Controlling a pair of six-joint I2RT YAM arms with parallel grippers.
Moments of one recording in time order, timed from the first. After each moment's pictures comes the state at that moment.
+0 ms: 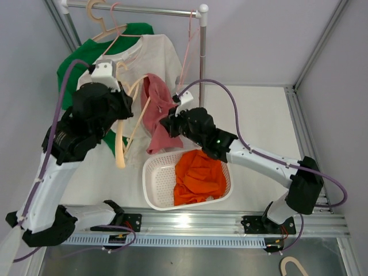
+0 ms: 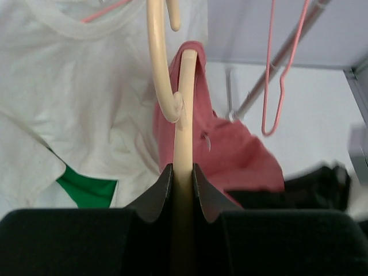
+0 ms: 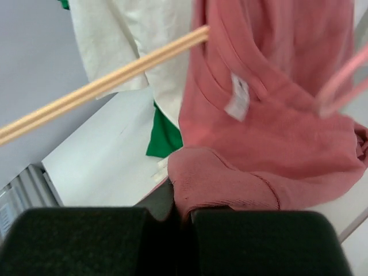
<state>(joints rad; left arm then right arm) -0.62 1.19 1.81 -0.95 -0.48 -0.31 0.99 1.54 1.30 0.09 0.14 0.31</state>
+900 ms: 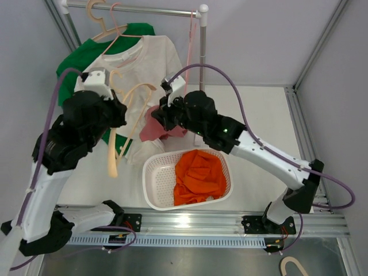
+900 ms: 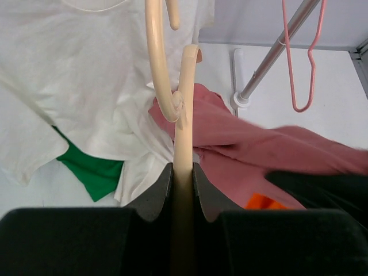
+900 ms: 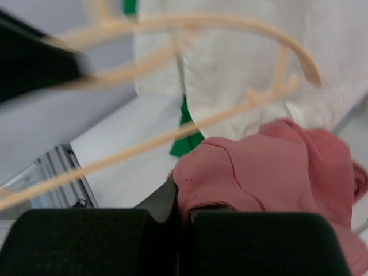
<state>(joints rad) -0.60 1.05 1.76 -1.06 -0.42 -0.31 1.01 1.61 1.67 -0.26 0.05 0.22</state>
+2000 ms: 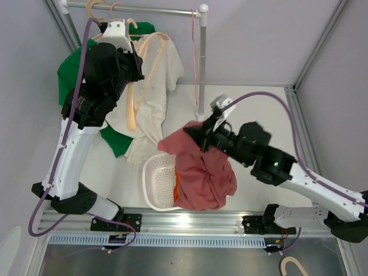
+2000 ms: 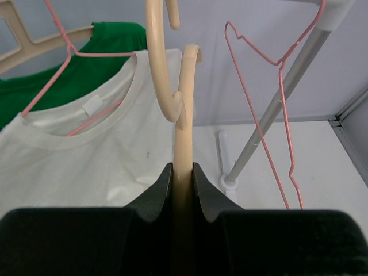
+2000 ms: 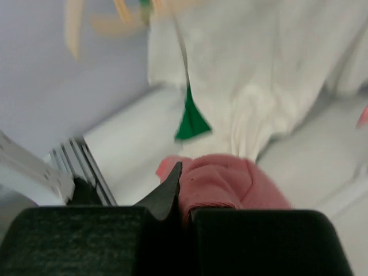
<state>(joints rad) -0.53 1.47 2.14 -0.80 -0.37 -0.15 1.10 1.09 1.31 -0.14 0.15 0.15</state>
